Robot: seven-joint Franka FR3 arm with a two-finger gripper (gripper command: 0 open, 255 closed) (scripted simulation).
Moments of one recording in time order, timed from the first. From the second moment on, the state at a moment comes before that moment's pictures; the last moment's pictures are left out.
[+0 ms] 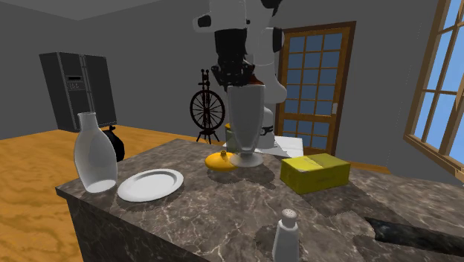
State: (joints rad) arm -0.05 0.40 0.07 -1.24 0.01 1.53 0.36
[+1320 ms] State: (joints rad) arm 0.10 0.12 0.16 -1.45 0.05 1.46 0.60
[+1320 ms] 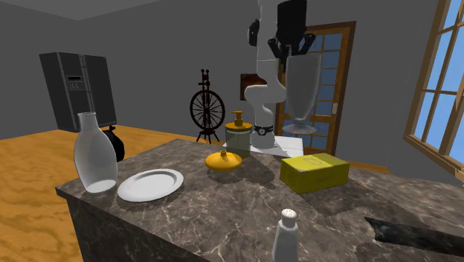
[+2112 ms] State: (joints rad) arm 0.18 0.00 0.23 -1.56 0.08 1.47 0.76
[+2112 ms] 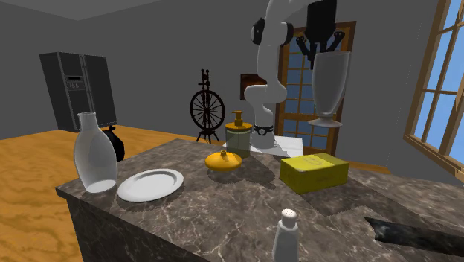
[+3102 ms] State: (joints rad) arm 0.18 -0.03 0.23 -1.80 0.09 1.69 0.74
